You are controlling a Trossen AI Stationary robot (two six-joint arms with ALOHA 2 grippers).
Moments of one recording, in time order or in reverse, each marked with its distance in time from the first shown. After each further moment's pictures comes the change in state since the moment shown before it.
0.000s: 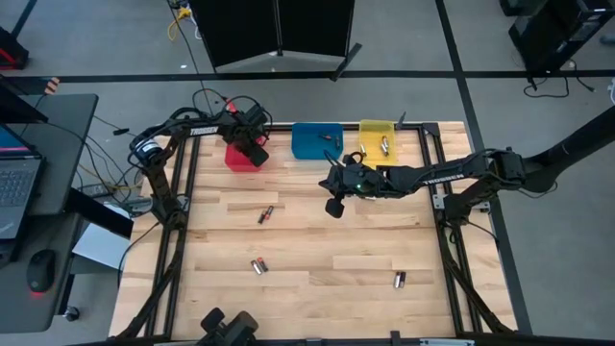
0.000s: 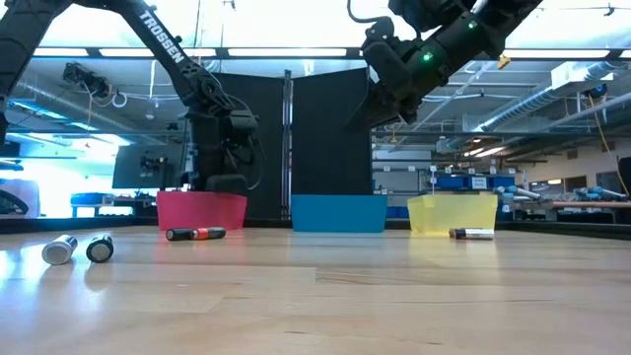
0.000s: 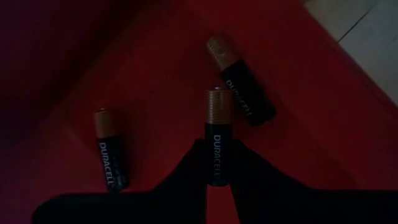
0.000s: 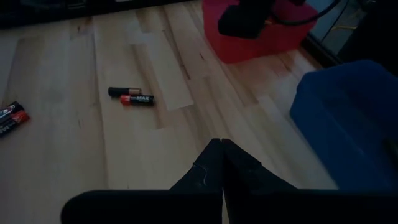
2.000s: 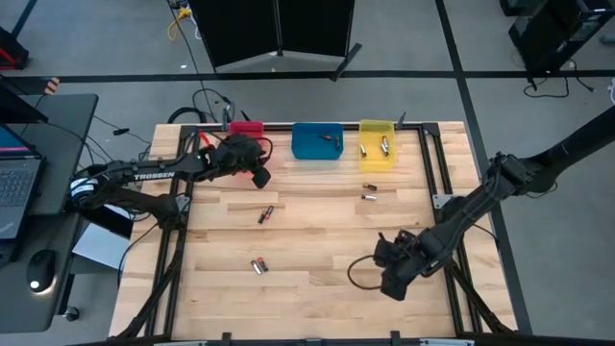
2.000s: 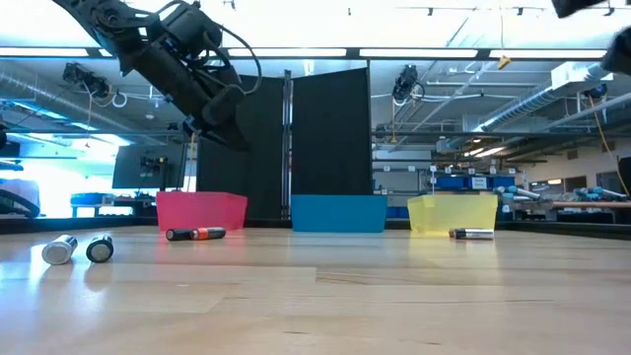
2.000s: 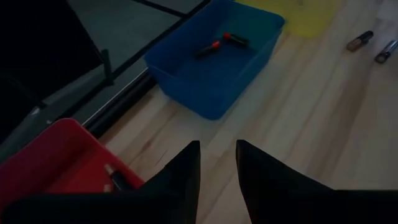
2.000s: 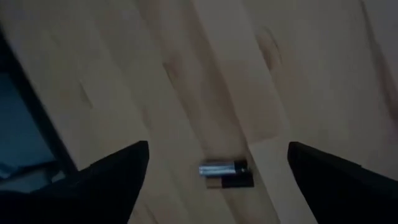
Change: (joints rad) left arm -0.390 -0.620 -0.448 0.569 -0.084 -0.103; right arm 0.752 -0.016 0.206 -0.979 -0.184 0.973
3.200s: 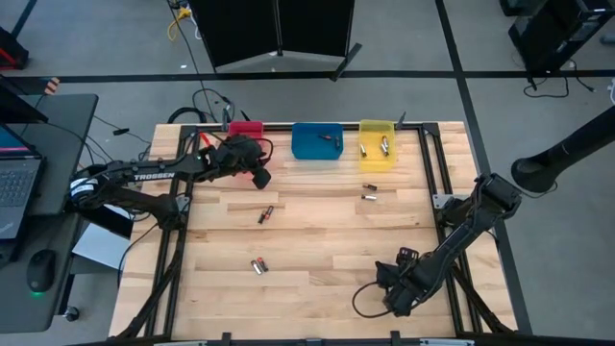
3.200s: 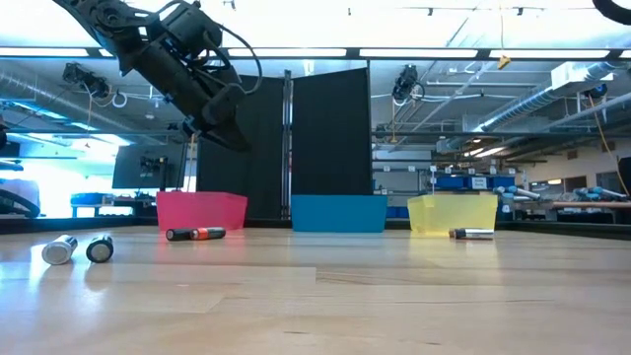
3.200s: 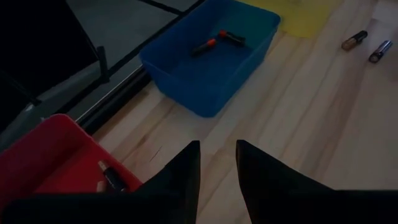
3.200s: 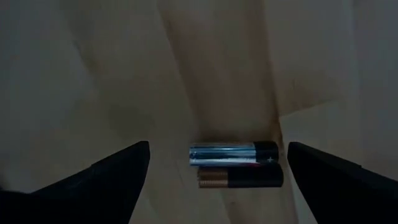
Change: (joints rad) left arm -0.007 0.000 0.000 -0.008 0.006 -0.022; right arm 0.131 0.241 -0.092 0.133 -0.052 0.002
